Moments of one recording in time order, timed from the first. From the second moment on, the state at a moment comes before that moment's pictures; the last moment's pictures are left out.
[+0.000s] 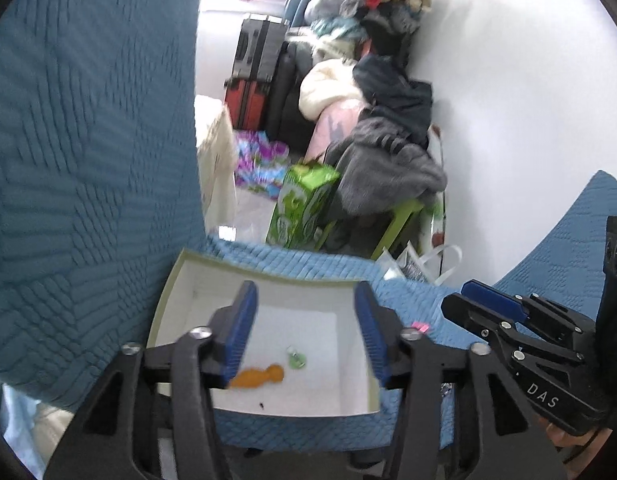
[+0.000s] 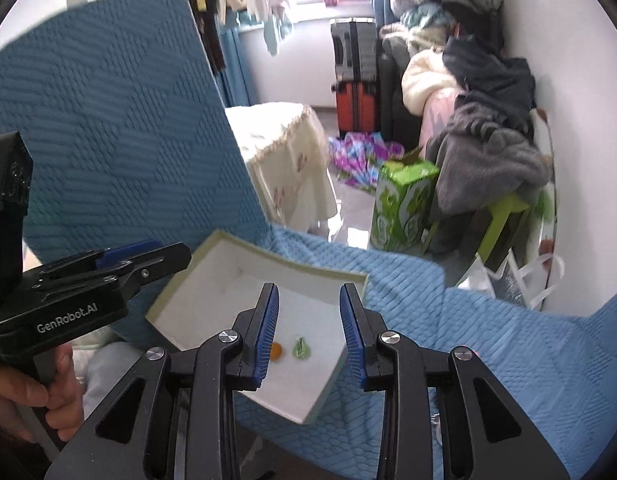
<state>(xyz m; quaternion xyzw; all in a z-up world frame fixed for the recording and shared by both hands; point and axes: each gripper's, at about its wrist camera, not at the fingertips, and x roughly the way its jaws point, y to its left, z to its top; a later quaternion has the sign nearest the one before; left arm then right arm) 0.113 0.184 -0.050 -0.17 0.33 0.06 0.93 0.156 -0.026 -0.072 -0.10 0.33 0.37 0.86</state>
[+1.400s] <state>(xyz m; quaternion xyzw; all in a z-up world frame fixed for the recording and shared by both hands) 0.142 0.010 -0.126 -0.15 0.37 -0.07 0.92 0.175 -0.231 -0.164 -0.06 0.34 0.23 0.91</state>
